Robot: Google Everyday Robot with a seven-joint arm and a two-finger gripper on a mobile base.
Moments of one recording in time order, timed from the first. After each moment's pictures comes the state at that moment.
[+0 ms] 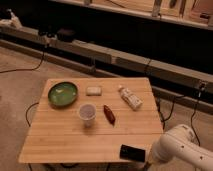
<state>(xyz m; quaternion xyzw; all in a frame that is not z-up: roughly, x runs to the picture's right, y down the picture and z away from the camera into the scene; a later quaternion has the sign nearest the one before) 0.239 0.360 0.725 -0.34 -0.02 0.14 0.93</state>
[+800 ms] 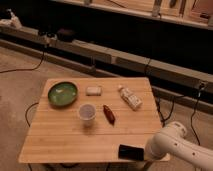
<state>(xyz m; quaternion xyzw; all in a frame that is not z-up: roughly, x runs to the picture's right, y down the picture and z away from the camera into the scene) 0.218 0.344 0.742 -0.33 -0.03 0.13 0.93</state>
